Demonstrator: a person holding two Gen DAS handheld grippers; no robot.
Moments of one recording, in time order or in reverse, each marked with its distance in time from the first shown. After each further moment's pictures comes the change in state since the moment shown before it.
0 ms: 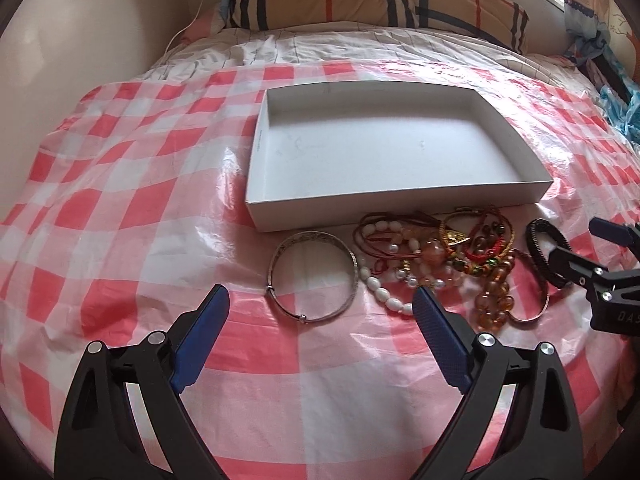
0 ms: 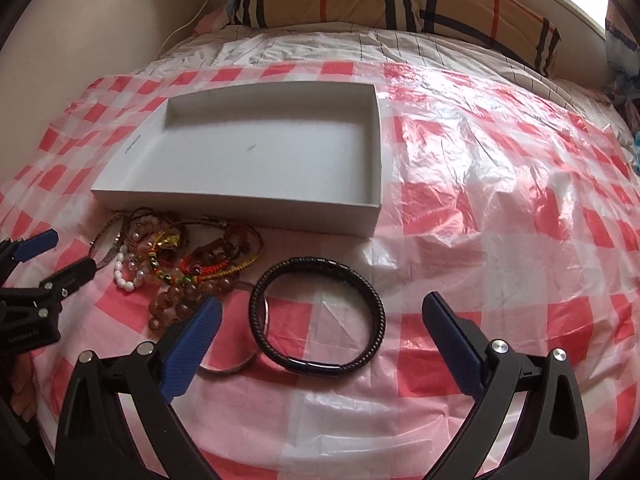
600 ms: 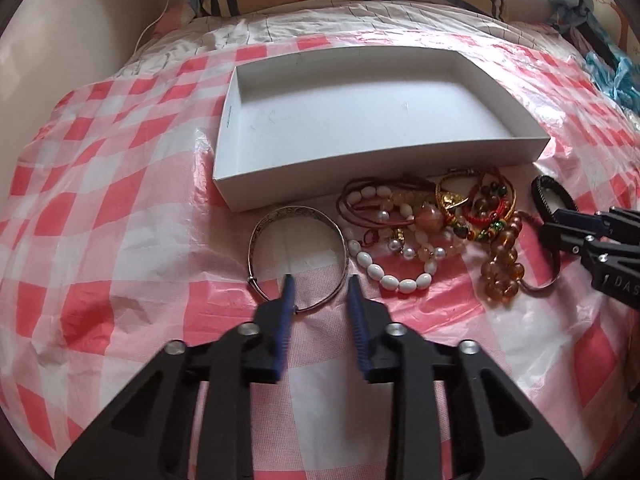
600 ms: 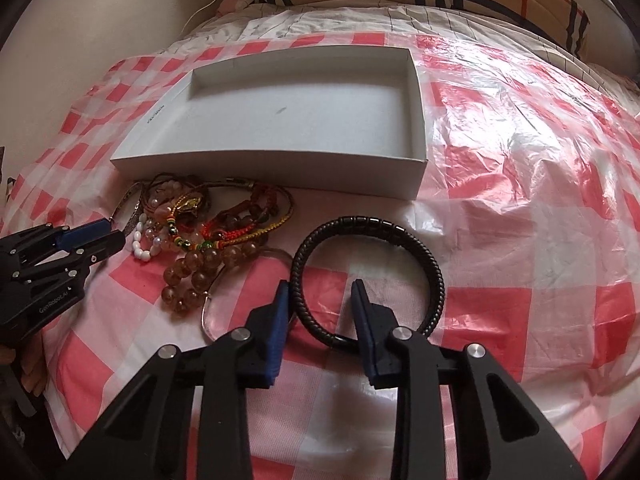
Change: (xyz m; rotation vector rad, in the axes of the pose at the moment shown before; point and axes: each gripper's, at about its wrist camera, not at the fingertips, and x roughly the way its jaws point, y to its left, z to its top) left arm 0.019 -0.012 -0.010 0.113 0.068 -0.023; right arm 0.013 0.007 -0.011 -0.018 0.063 0.123
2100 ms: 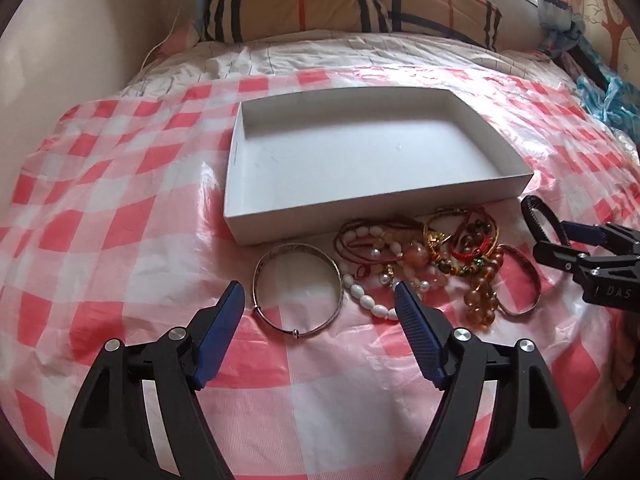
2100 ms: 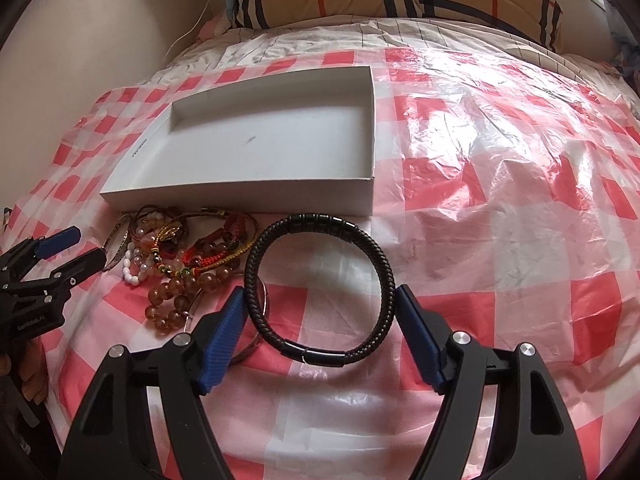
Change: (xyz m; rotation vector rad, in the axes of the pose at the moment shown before) left arm -0.021 0.008 0.010 -0.030 -0.105 -0.061; right arm -0.012 -0.022 0.002 0.063 -0.076 -0.032
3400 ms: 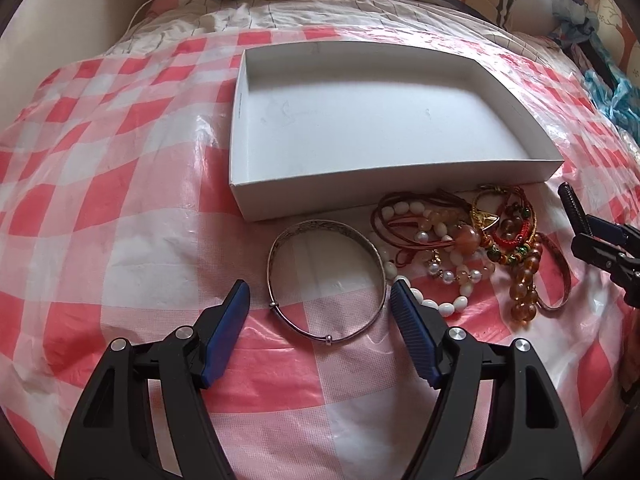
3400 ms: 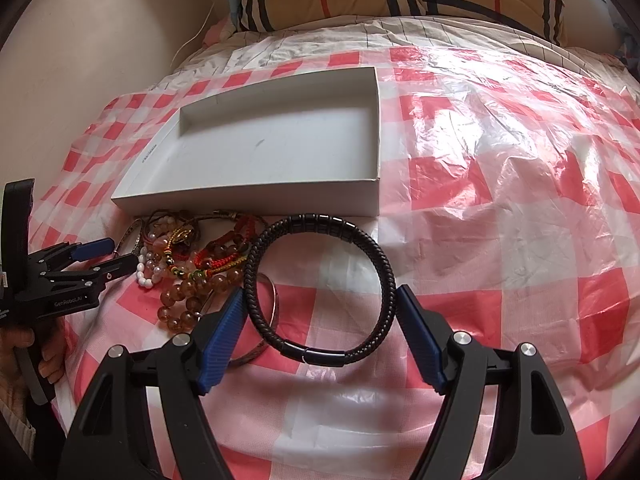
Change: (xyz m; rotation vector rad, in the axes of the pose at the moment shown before) left arm 0.044 0.027 0.000 -0.028 0.141 -0.028; right arm -0.004 -0.003 0.000 0.010 -0.005 0.042
